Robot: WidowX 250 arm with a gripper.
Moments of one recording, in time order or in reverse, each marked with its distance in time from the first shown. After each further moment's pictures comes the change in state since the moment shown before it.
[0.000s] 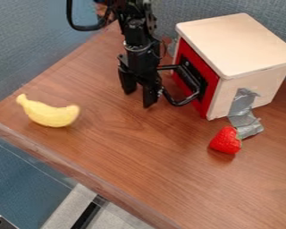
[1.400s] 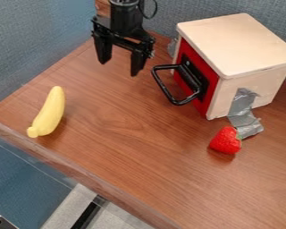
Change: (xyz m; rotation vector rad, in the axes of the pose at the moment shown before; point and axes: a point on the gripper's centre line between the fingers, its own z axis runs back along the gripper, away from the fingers) arm -0.023 0.016 0.081 0.150 0.076 0.352
